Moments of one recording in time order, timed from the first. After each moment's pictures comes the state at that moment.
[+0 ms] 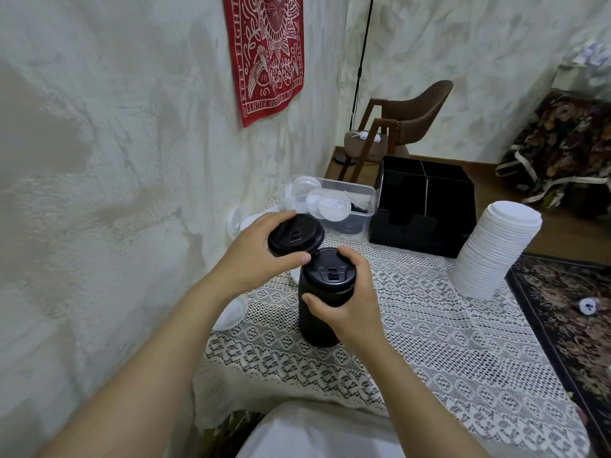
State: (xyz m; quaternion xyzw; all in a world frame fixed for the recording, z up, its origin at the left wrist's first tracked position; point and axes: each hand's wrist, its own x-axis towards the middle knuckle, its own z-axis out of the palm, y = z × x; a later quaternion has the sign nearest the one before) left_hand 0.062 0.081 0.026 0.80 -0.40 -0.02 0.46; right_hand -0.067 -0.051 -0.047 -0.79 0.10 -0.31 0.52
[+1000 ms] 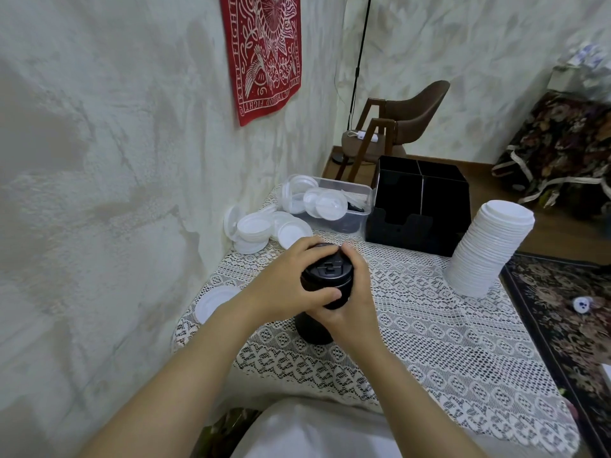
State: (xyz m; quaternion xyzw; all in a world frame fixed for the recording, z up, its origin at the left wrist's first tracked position) left_hand 0.022 0.061 0.007 0.79 -0.48 -0.09 0.37; right_hand -0.072 -0.050 -0.054 -0.79 0.09 -0.32 0.52
